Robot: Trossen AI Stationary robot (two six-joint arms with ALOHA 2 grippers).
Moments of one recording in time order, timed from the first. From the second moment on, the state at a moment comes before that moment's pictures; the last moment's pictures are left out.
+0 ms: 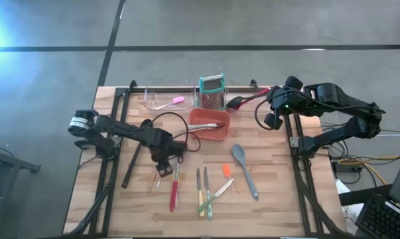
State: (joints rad) left arm -0.10 1.60 1.09 -1.07 0.15 -0.53; right arm -0.09 1.18 1.57 -1.46 0.55 0.24
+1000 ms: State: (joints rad) left arm -0.10 1.60 0.98 -0.84 0.07 -0.31; right arm -0.09 1.18 1.57 -1.44 0.55 0.28
